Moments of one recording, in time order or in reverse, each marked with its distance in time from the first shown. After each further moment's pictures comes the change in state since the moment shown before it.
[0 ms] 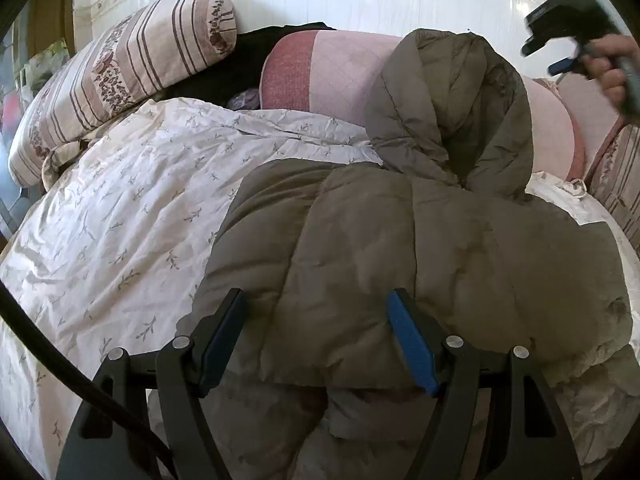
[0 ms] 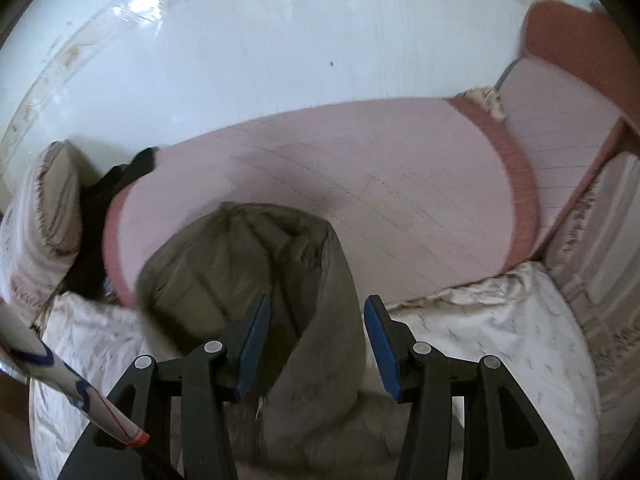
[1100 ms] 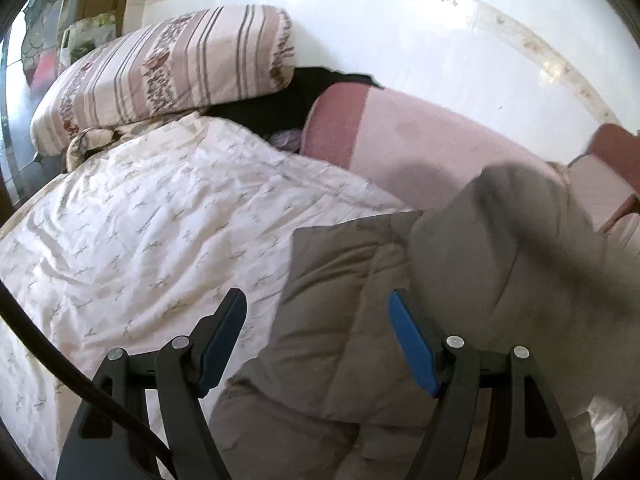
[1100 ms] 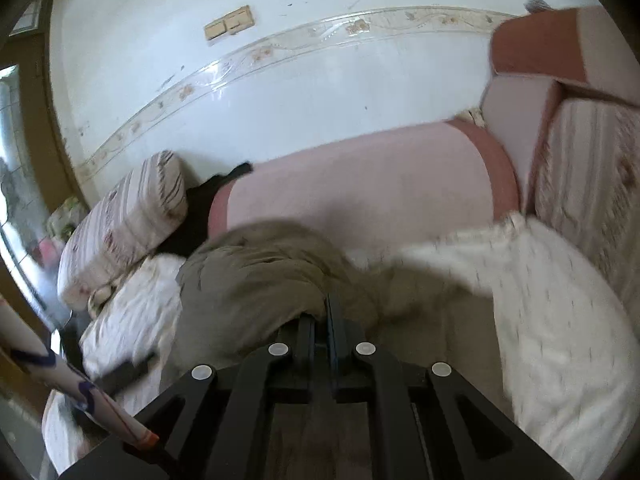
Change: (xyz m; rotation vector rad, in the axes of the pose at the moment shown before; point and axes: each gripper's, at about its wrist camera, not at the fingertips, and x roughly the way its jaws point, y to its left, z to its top) left arm -0.048 0.064 0.030 -0.192 -0.127 -0.060; right arm -0.198 -0.034 -0.266 -0.009 -0.272 0.239
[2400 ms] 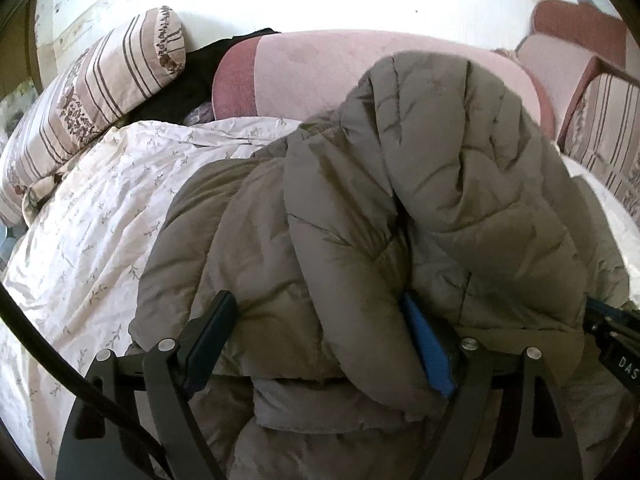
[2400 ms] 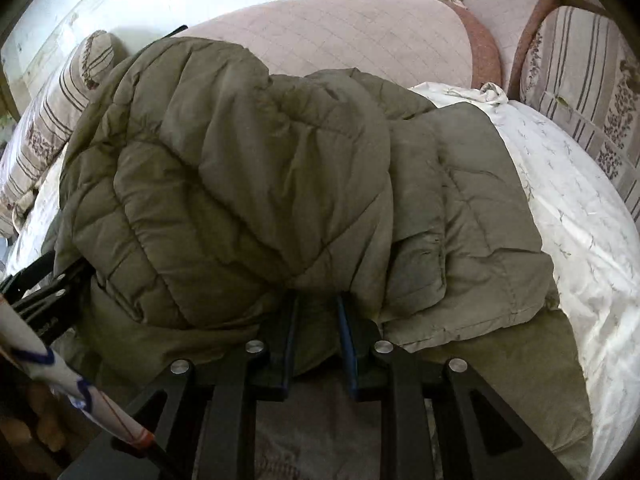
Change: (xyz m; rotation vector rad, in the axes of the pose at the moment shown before) left arm 0.014 -0.080 -0.063 0.322 0.114 -0.005; right arm 0.127 -0.039 -0.100 -0.022 0.349 -0.194
